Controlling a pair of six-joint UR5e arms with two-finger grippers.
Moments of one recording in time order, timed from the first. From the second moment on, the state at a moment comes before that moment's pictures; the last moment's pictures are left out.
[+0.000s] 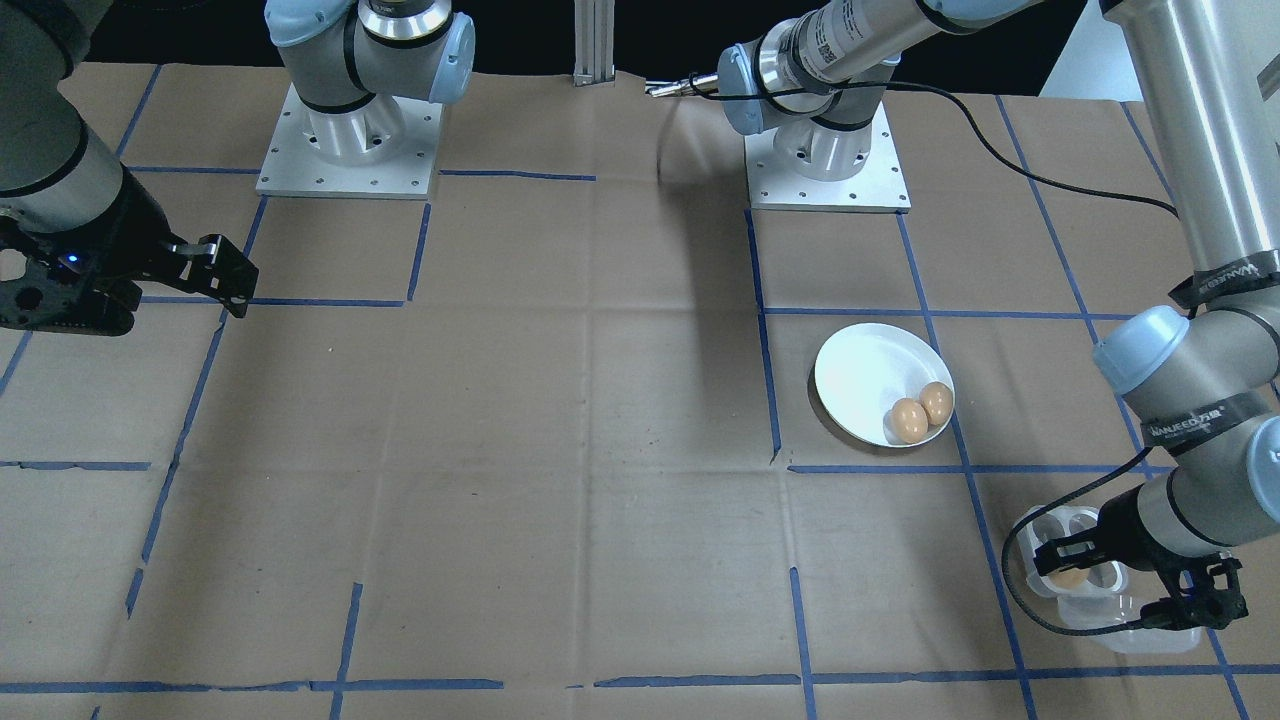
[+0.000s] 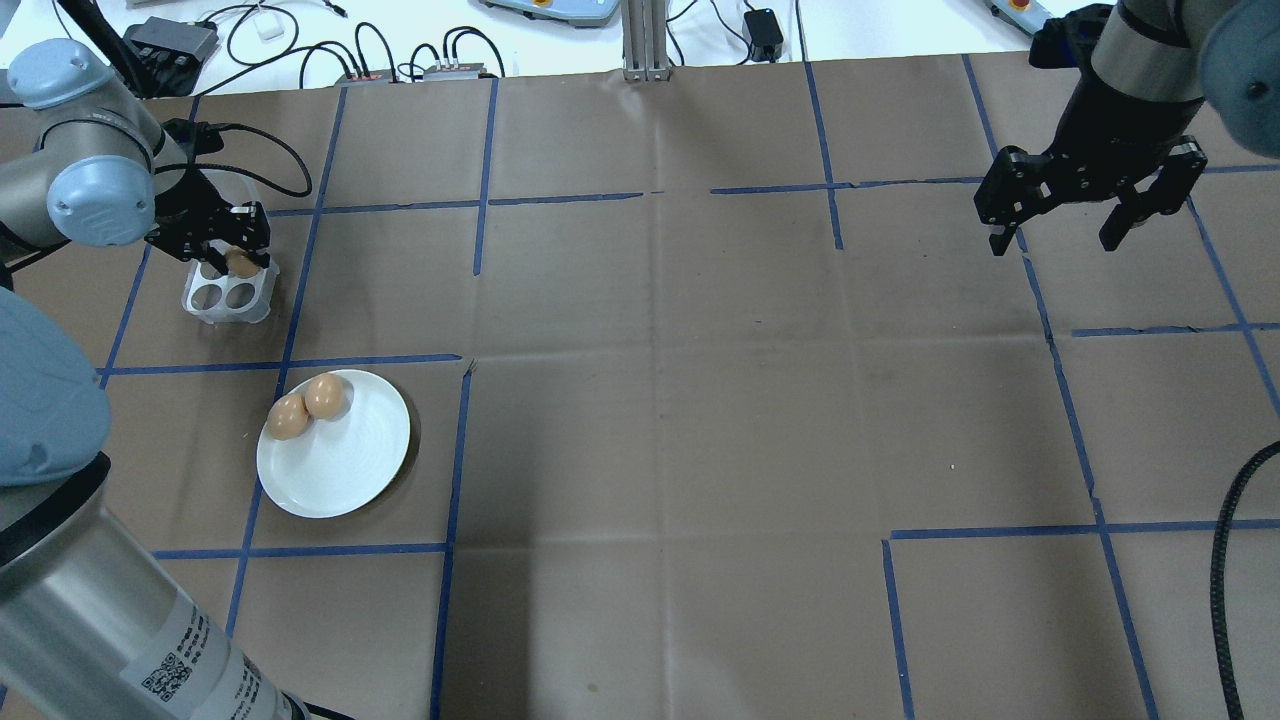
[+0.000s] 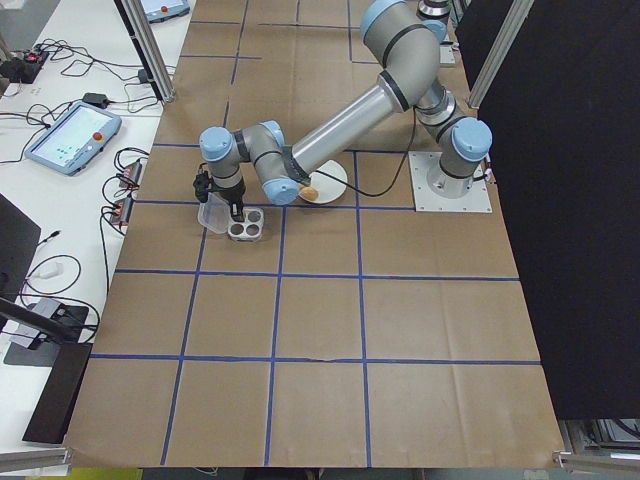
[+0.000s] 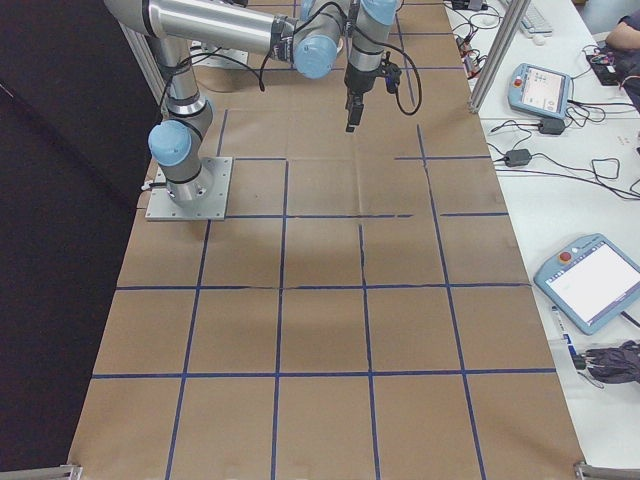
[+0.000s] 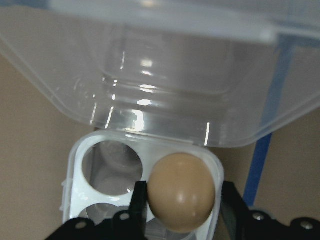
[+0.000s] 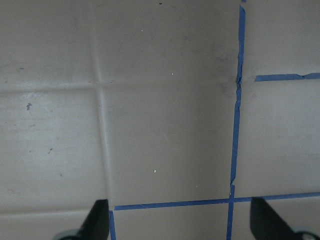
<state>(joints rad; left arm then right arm) -1.15 -2.21 -1.45 -1.06 1.59 0.25 1.39 -1.48 1.60 -1.57 -1.64 -0.14</state>
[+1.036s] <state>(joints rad) -1.15 -2.10 -1.46 -1.20 1.59 0.24 1.39 -1.48 1.60 -1.57 -1.64 -0.14</state>
